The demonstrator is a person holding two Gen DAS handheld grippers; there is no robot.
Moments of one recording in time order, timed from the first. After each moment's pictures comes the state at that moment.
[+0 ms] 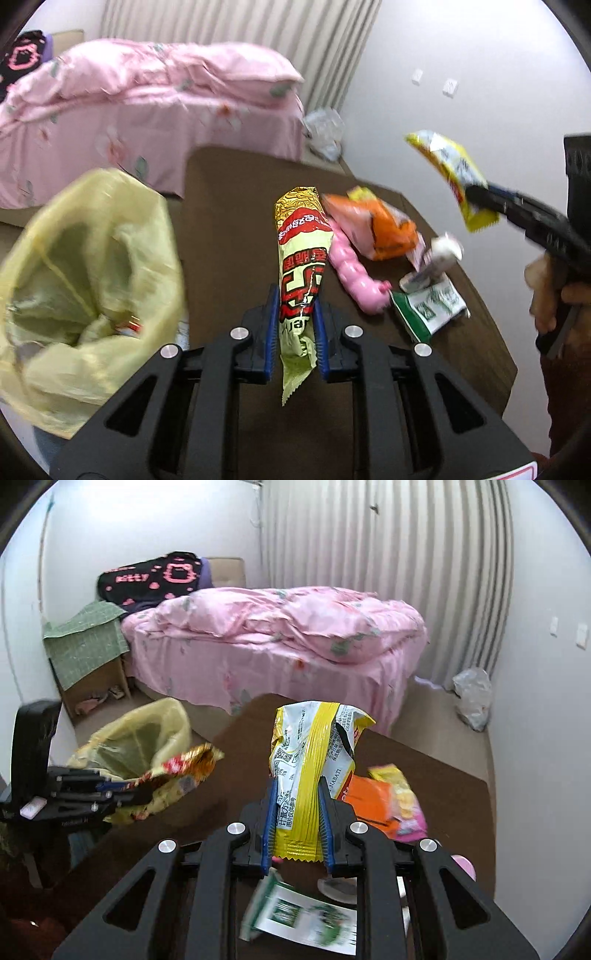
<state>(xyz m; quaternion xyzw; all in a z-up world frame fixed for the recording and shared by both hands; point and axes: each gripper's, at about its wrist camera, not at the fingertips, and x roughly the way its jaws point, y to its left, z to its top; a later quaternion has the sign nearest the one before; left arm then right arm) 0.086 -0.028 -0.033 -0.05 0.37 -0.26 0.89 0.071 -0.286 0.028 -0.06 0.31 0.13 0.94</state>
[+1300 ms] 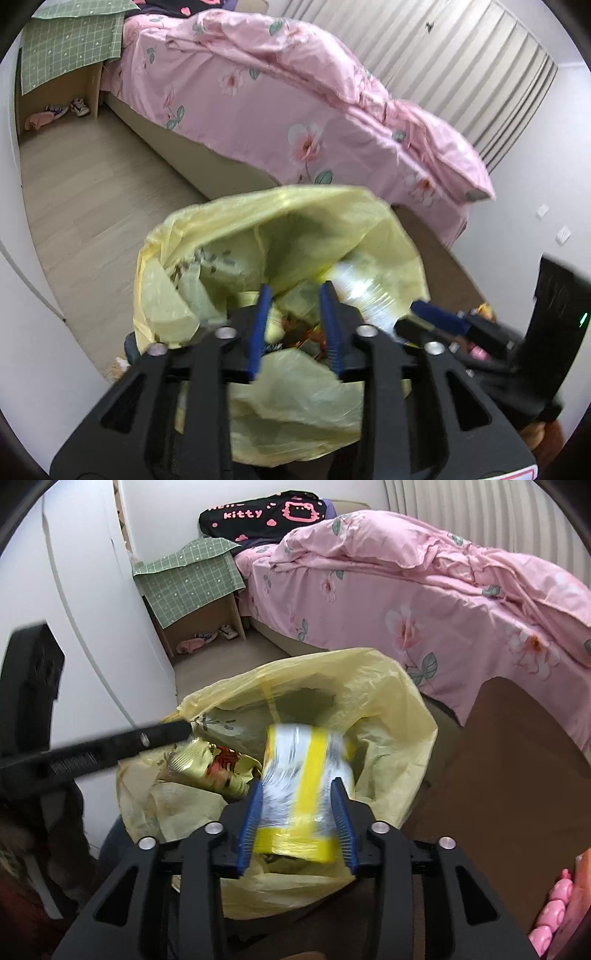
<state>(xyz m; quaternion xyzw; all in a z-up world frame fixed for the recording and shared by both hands) 0.103 0.171 -0.069 -0.24 0.36 -0.02 0.90 0.175 -0.045 -0.071 -0.08 0.40 0.35 0.84</state>
